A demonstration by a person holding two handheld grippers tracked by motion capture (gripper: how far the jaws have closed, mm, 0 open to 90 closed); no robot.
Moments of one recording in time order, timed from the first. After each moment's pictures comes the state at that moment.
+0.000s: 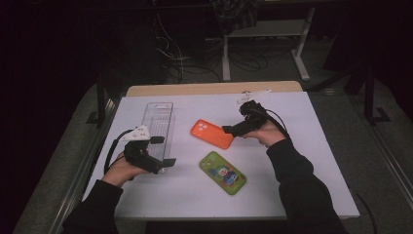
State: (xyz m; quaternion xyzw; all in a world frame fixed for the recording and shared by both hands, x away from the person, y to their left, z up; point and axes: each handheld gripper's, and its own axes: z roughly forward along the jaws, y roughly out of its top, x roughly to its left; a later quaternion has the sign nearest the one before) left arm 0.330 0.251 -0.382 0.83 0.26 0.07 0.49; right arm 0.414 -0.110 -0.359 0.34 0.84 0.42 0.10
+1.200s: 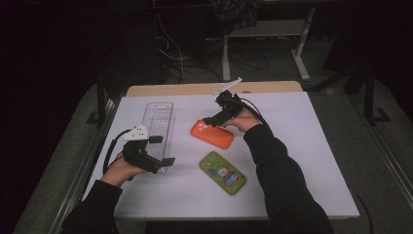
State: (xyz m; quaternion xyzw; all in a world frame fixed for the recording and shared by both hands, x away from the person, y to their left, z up) left arm 0.330 0.254 -0.381 0.83 0.26 0.07 0.49; right arm 0.465 -0.050 -0.367 0.30 0.86 0.40 0.09
